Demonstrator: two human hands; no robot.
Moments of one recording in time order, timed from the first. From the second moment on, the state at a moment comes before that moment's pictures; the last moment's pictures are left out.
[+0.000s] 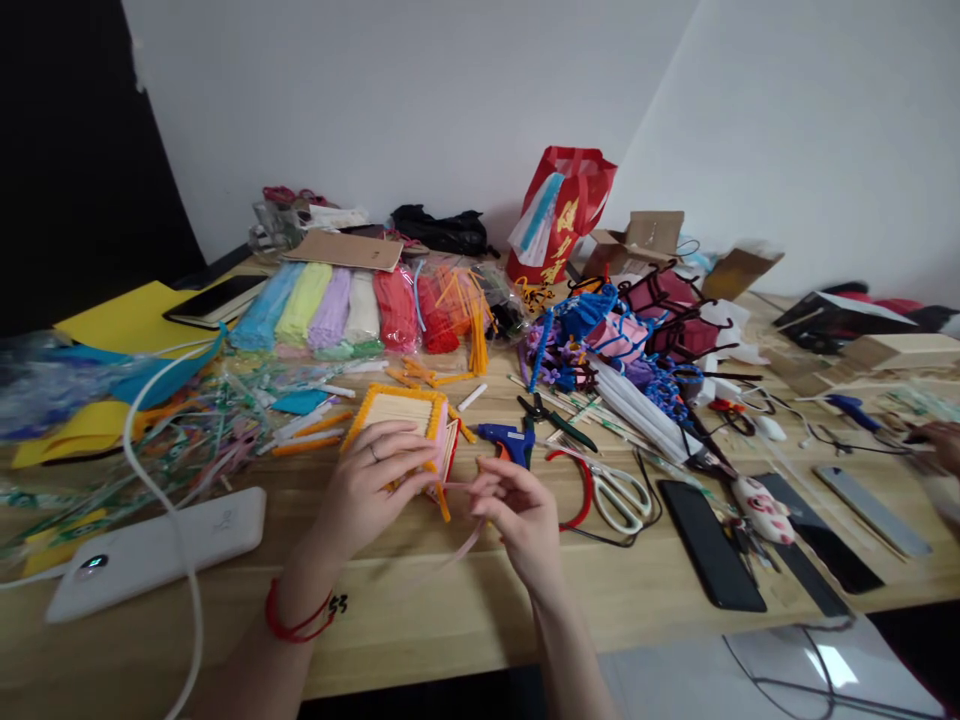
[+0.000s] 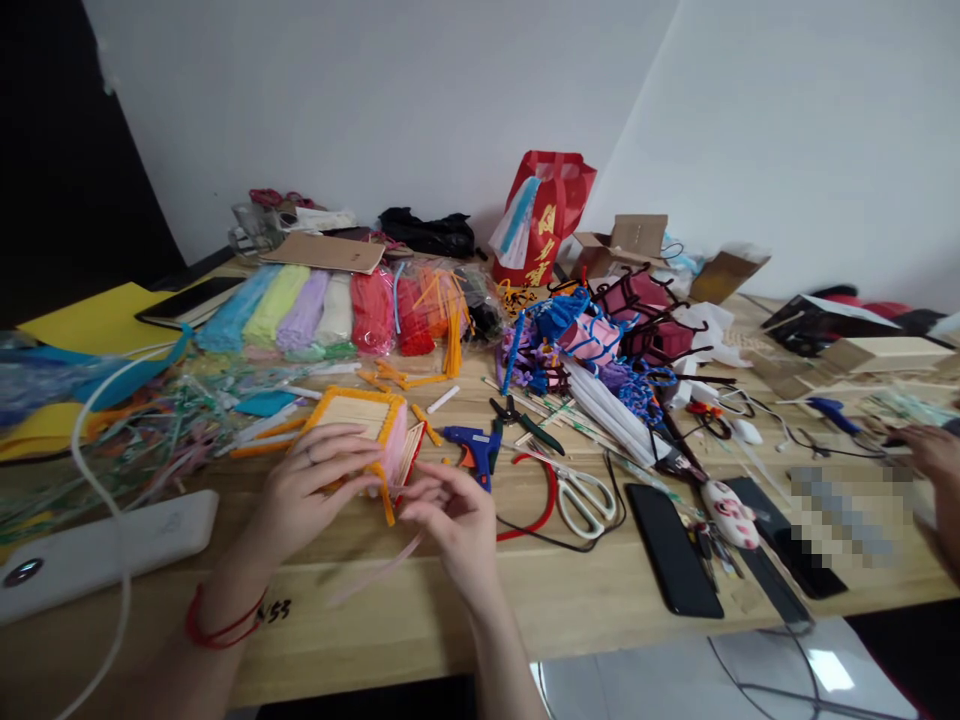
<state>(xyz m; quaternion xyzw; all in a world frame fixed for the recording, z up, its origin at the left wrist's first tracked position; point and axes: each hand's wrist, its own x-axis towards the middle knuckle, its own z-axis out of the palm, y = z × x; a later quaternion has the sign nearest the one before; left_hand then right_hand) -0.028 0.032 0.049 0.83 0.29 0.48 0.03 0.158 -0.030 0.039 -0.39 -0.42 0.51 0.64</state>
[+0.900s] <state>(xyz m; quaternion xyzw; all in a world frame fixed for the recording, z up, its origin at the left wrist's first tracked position) -0.020 0.017 0.055 0.76 0.28 0.56 0.15 0.143 -0.021 0.044 -0.44 -0.60 0.25 0.62</state>
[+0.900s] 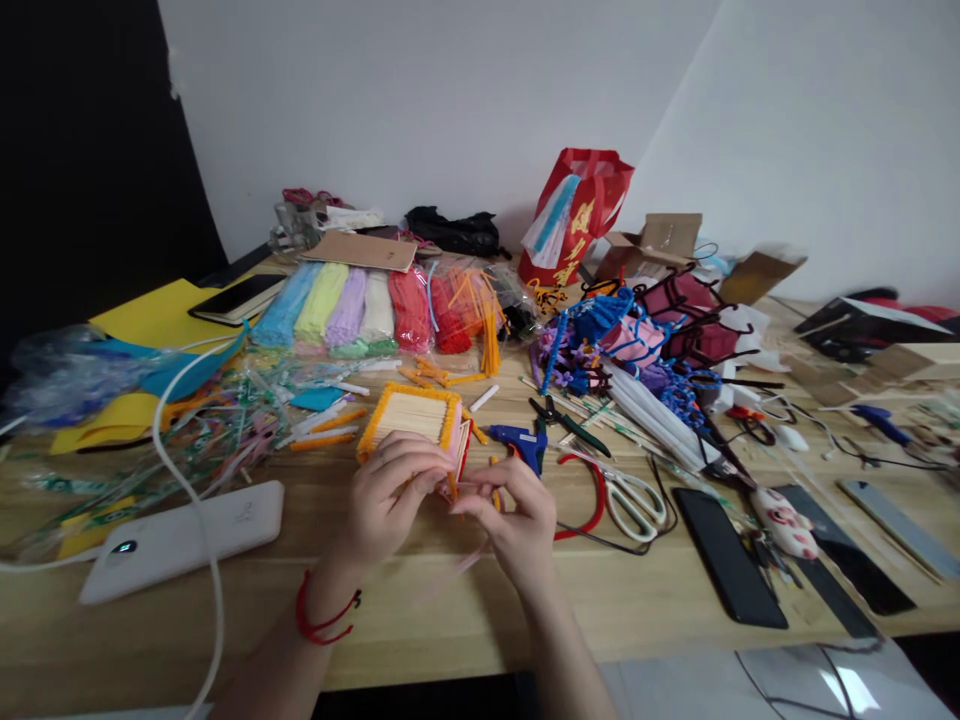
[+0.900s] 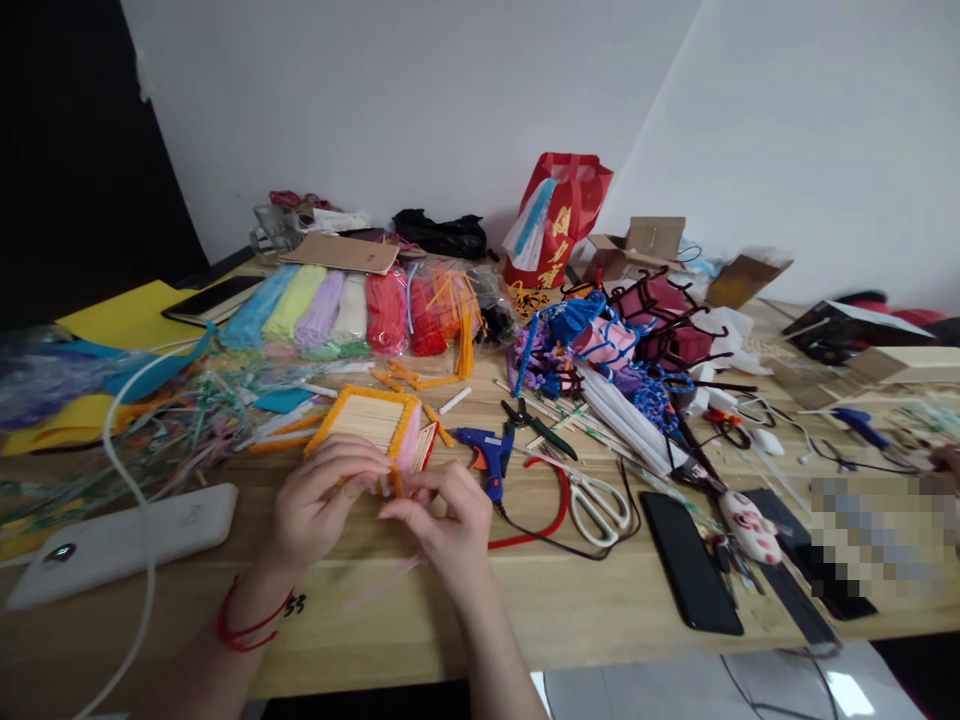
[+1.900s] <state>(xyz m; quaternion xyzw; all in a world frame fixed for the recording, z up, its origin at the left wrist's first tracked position) -0.032 0.032 0.042 0.61 0.33 0.69 0.19 0.142 -0.019 0.041 -0.48 -0.61 0.21 0.59</state>
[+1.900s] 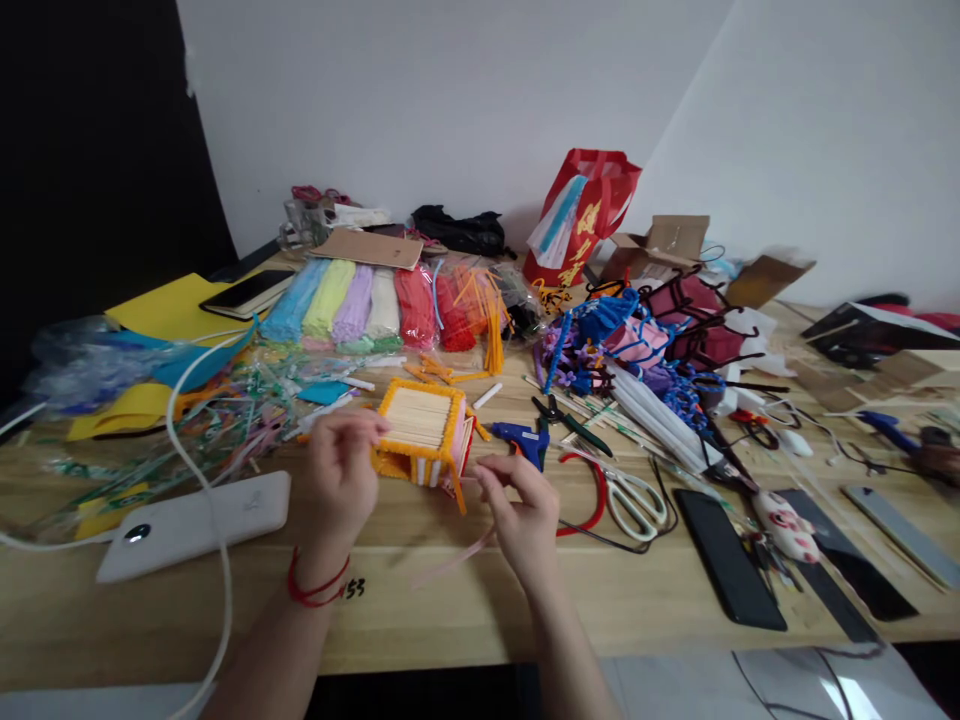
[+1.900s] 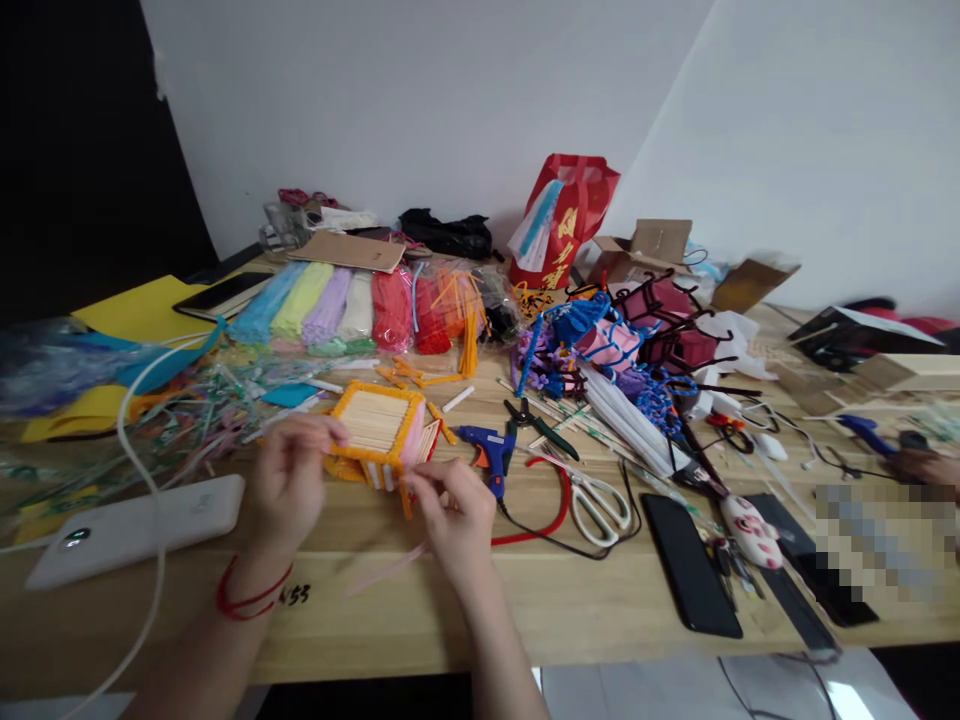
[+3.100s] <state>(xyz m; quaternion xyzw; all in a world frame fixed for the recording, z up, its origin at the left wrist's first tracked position) -0.025 0.035 0.031 0.83 0.29 0.47 -0.05 0.164 -0.030 0.016 -0.60 -0.44 0.39 0.55</state>
